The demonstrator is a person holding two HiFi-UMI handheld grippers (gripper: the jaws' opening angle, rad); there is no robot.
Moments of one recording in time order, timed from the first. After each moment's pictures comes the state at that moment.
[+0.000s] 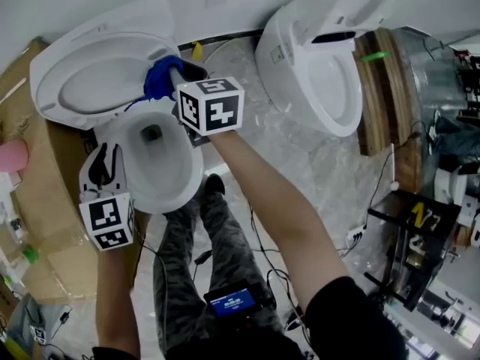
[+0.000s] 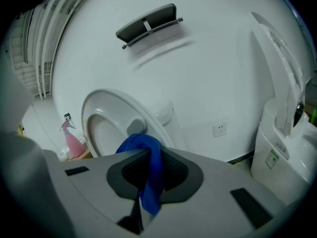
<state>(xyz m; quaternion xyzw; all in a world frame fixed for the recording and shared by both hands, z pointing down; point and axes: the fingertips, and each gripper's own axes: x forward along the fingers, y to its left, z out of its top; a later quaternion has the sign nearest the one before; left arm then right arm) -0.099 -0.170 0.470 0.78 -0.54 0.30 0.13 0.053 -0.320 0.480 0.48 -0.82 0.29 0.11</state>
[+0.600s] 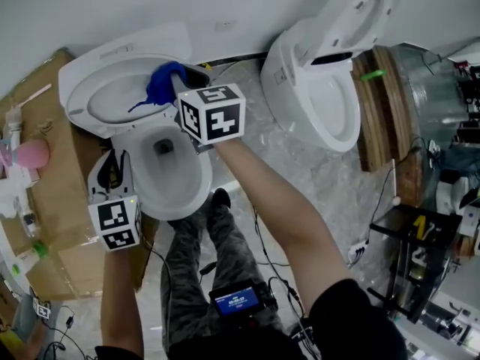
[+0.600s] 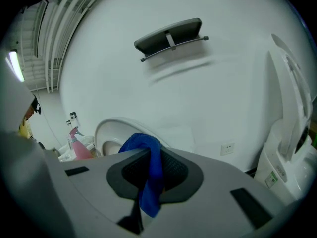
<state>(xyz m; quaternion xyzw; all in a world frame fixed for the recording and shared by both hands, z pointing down) -0.120 -0.169 0.416 0.77 -0.56 0.28 0.12 0.021 -0.324 0.392 0.47 -0.84 0.24 0.11</state>
